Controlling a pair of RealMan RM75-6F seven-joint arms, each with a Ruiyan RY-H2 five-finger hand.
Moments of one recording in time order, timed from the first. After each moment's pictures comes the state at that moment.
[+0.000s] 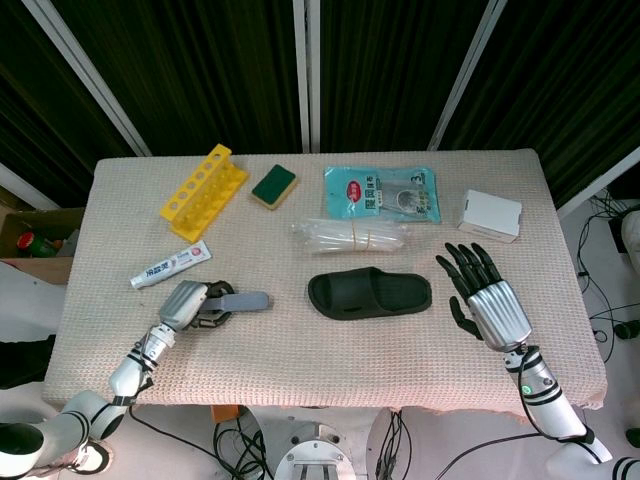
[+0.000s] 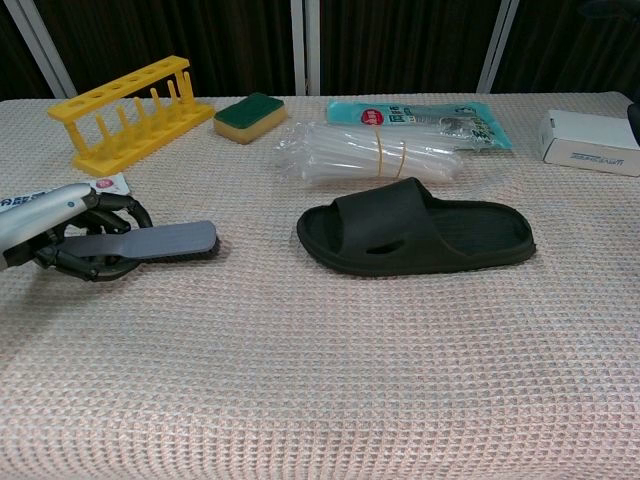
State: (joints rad) left arm -0.52 -1.77 0.06 -0.81 1.61 1.16 -0.65; right arm 0.37 -1.37 0.04 -1.43 -1.73 1.49 -0.02
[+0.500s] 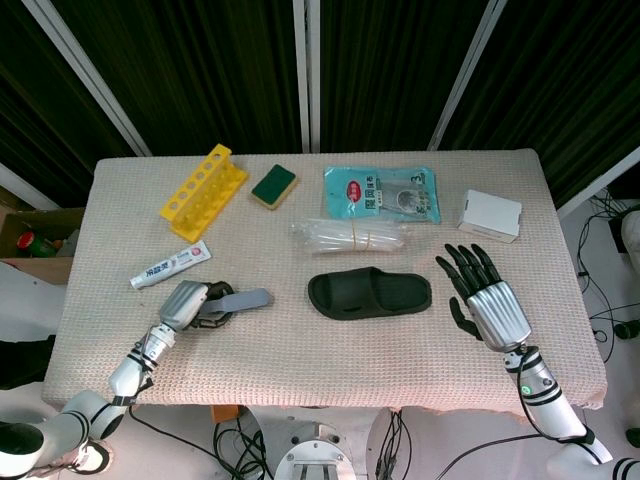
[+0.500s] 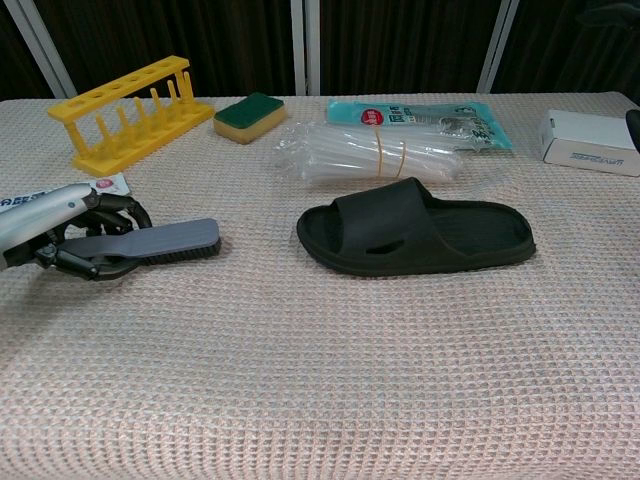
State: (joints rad) left arm -0.52 -1.77 0.07 -0.80 1.61 1.17 -0.64; right arm 0.36 -1.37 0.04 -1.42 -1.72 1.48 -0.03
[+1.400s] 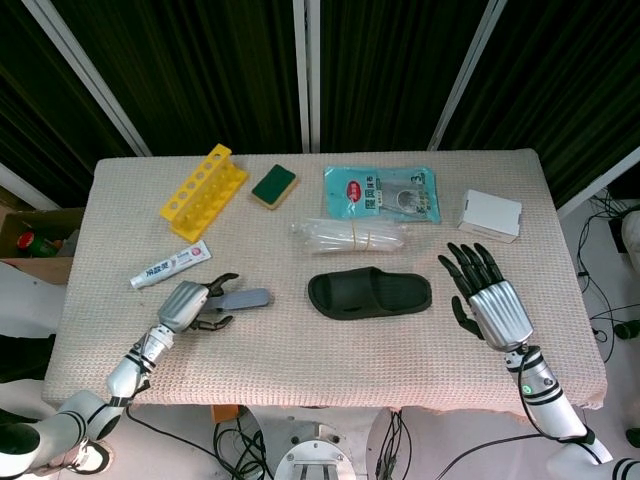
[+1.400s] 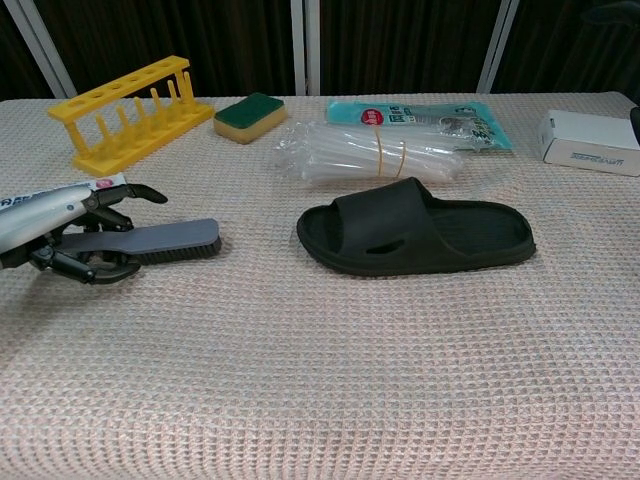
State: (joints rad) left arm -0.52 -1.75 0.07 -0.82 1.62 1.19 -0.58; right arm 0.36 -1.37 0.04 -1.42 -1.72 1.48 -0.03
